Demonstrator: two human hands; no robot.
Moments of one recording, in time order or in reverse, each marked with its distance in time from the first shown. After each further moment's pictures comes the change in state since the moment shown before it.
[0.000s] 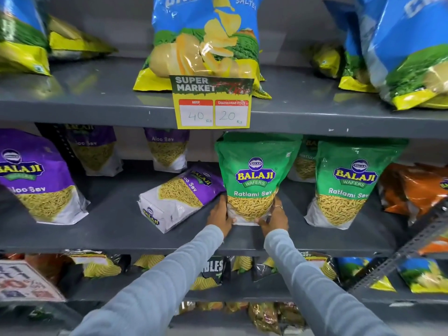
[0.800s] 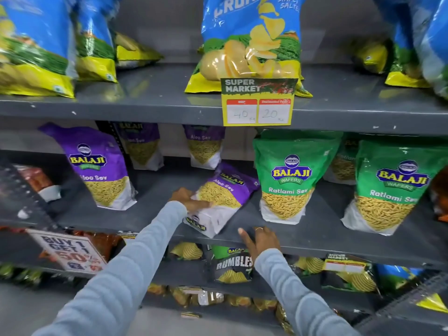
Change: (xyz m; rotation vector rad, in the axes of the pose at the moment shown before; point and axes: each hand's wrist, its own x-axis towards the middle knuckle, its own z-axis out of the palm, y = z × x) left_hand -0.049 -0.026 -0.183 0.145 0.106 -0.418; right_hand -0.094 -0.031 0.066 -0.453 -0.349 -0.252
